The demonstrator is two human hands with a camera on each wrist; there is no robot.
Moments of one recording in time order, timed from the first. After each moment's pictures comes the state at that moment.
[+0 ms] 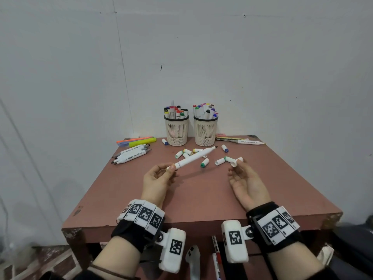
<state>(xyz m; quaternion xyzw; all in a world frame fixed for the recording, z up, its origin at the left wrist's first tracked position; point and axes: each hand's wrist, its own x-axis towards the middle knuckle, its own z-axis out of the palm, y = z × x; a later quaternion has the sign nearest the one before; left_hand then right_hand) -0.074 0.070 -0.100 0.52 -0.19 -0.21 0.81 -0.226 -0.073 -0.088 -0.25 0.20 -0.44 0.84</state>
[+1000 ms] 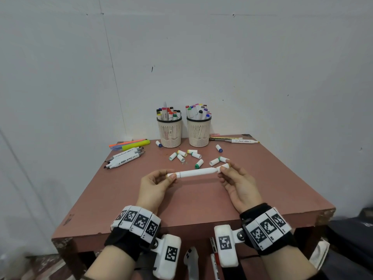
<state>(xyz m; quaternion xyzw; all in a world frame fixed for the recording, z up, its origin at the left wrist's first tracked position) -0.076 0.067 -0.107 0.57 -0.26 -0.20 0.75 -0.227 -0.071 -0.096 -0.36 0.22 -0.44 0.79</state>
